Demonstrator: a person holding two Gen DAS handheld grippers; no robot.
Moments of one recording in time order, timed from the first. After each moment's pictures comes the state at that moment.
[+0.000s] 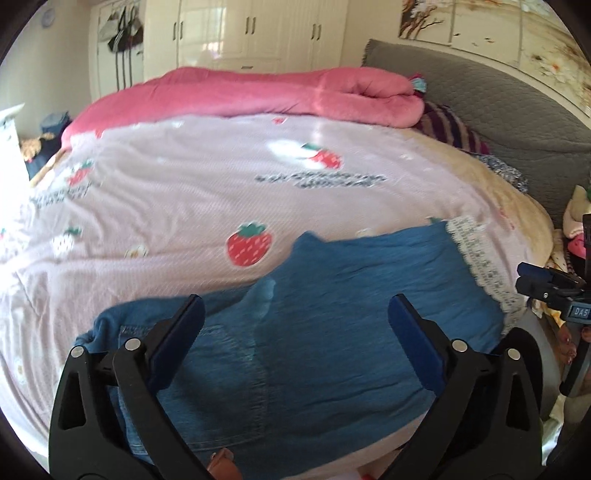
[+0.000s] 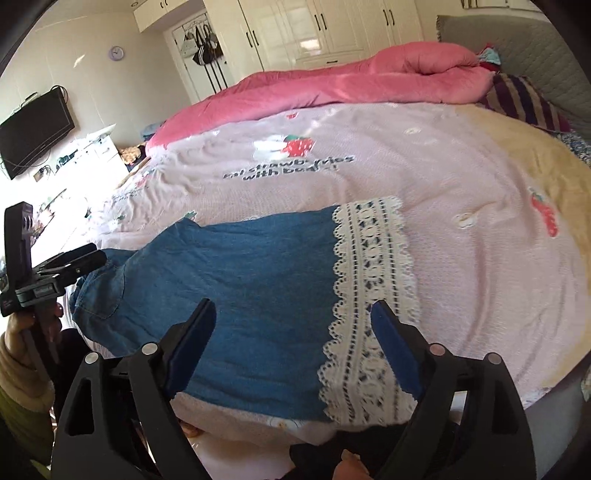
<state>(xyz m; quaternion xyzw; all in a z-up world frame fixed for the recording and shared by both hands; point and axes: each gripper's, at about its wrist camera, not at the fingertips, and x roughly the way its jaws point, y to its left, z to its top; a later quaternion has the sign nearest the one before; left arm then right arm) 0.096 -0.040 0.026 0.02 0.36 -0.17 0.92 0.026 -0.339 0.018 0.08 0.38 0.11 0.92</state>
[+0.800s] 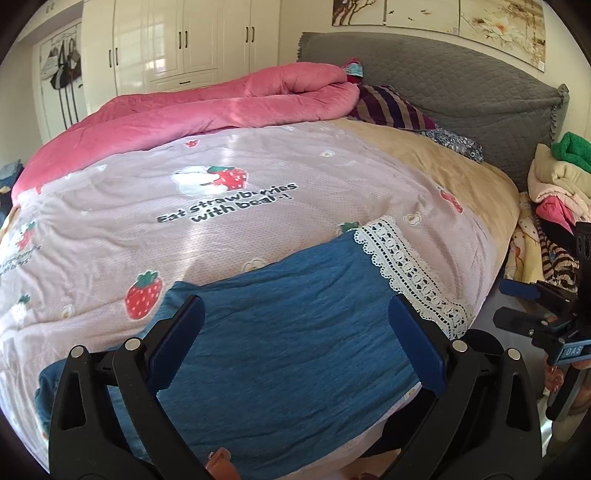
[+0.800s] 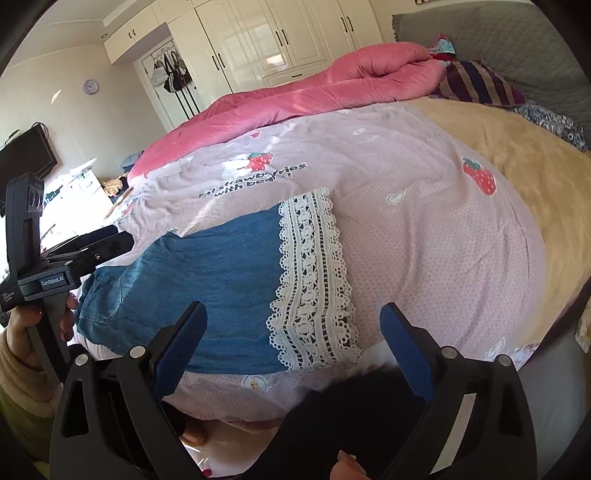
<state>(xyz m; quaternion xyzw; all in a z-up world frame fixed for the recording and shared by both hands) 0.095 -0.161 0.044 0.08 0.35 -0.26 0.90 -0.026 -0.385 0.014 0.14 0.37 0.07 0.92</state>
